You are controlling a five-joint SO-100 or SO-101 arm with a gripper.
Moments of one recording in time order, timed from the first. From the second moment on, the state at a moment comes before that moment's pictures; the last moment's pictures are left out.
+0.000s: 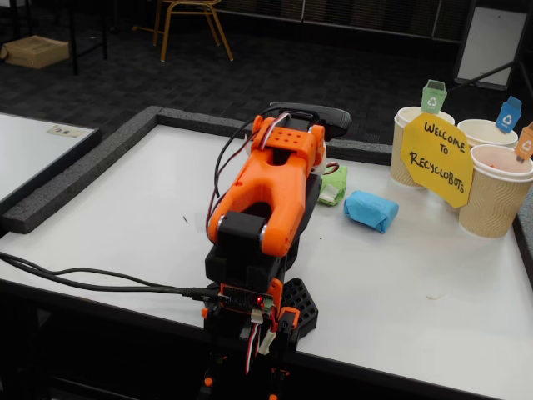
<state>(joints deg) 0.1 186.3 176.1 69.9 -4.4</state>
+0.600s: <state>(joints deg) 7.0 164.4 154.9 64.7 -4.4</state>
